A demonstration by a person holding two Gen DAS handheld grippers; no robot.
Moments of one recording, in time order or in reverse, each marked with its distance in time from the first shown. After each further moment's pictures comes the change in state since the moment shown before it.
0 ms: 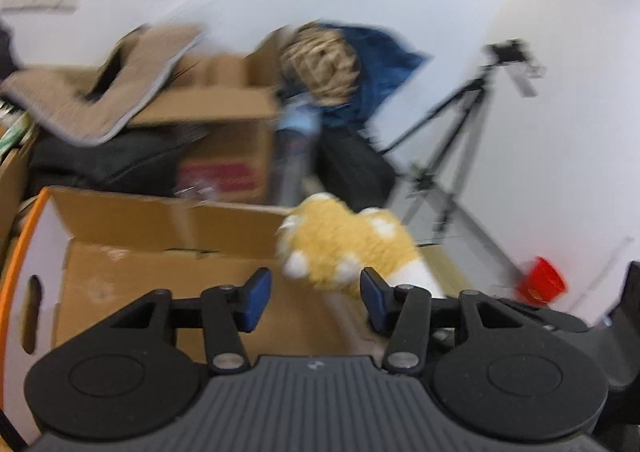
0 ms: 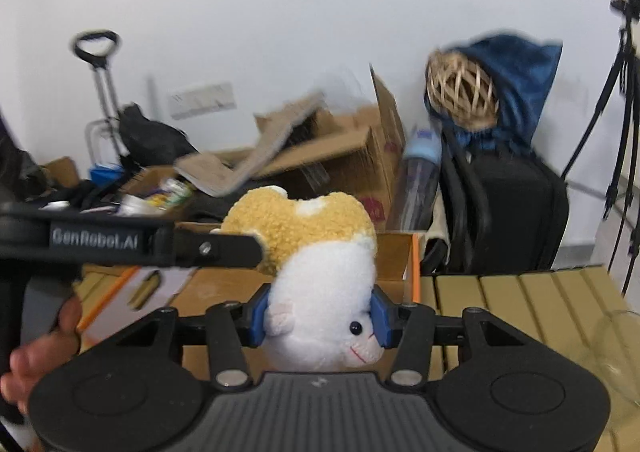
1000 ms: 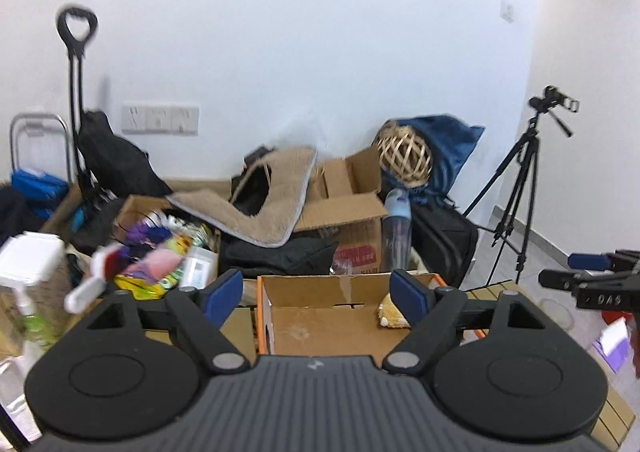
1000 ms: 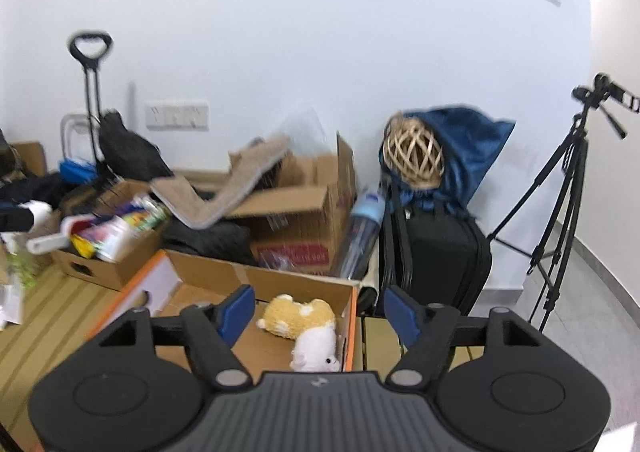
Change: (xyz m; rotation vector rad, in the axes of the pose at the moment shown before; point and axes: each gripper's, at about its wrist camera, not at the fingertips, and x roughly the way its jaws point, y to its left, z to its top) left arm -0.264 0.002 -0.016 0.143 -0.267 0.272; right arm -0.146 0.045 0.036 -0.135 -0.099 -0.180
